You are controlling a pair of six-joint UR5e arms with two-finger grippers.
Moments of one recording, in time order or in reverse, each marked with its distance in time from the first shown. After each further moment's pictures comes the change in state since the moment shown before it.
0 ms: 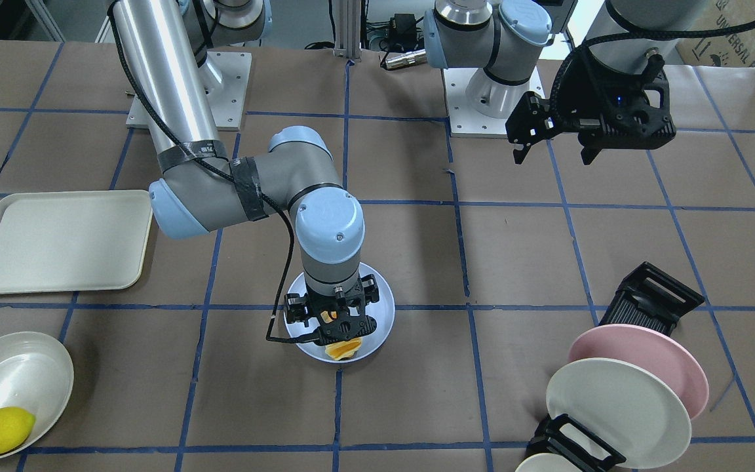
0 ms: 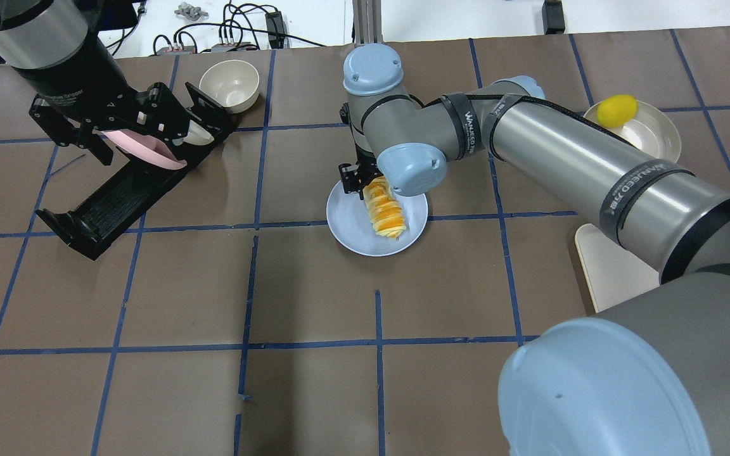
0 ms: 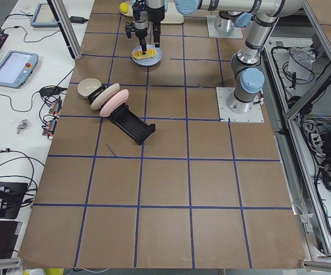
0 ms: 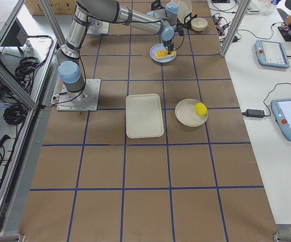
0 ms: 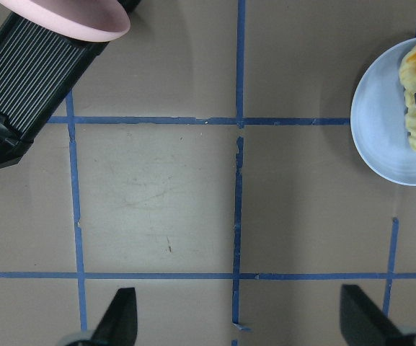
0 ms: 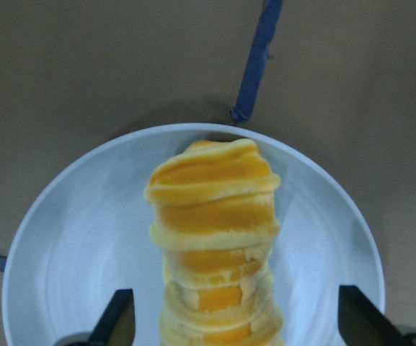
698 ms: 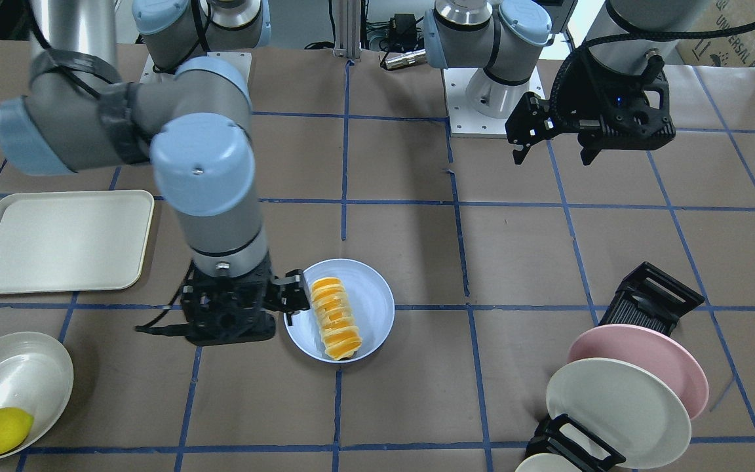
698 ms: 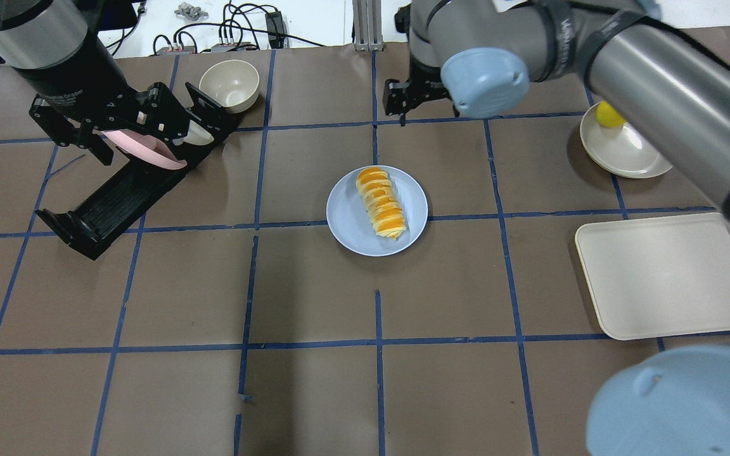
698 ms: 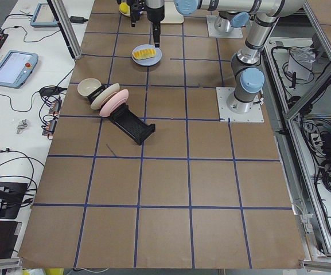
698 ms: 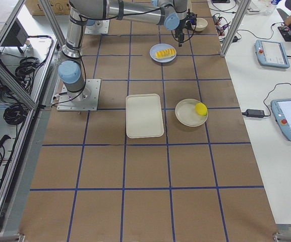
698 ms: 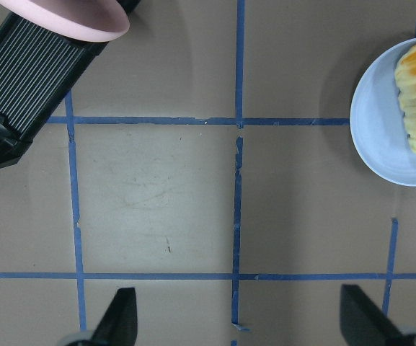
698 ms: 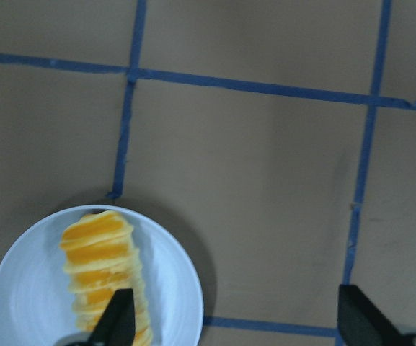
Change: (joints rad) left arm 0.000 0.000 0.000 0.000 -0.001 0.000; right arm -0.183 -0.170 -0.115 0.149 -0.004 -0.027
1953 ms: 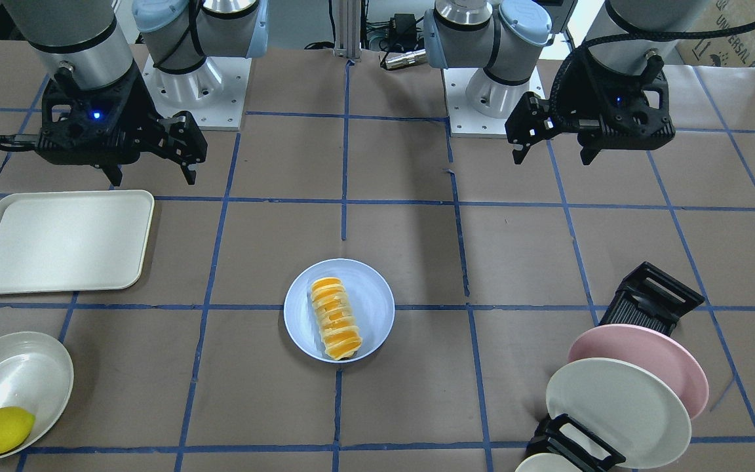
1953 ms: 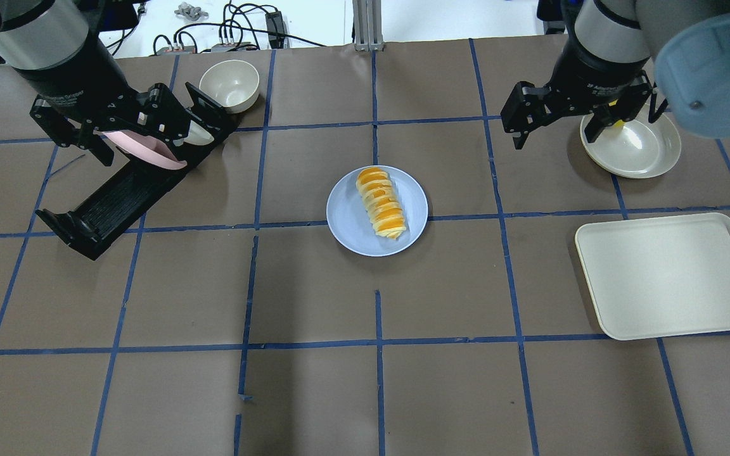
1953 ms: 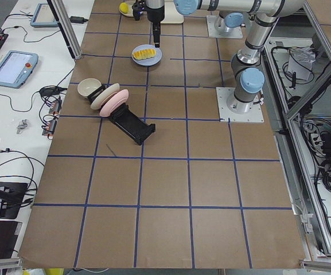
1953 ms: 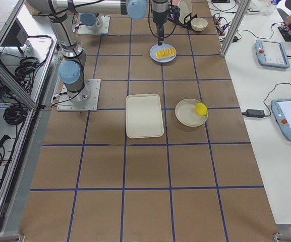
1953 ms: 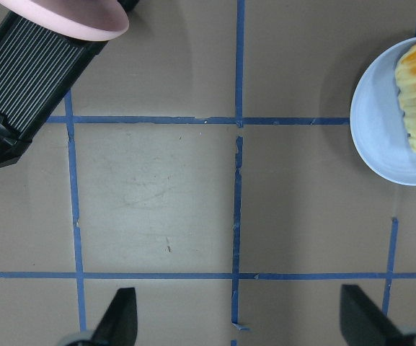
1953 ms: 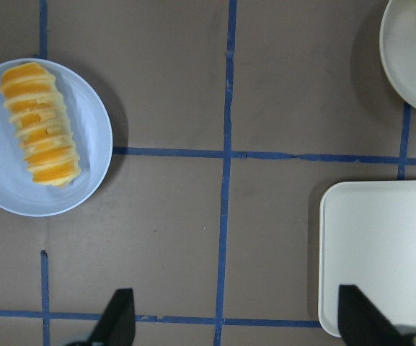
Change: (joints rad) left arm 0.000 0.000 -0.002 0.000 0.000 0.000; right arm -0.163 -0.425 0.235 0.295 0.026 -0.112
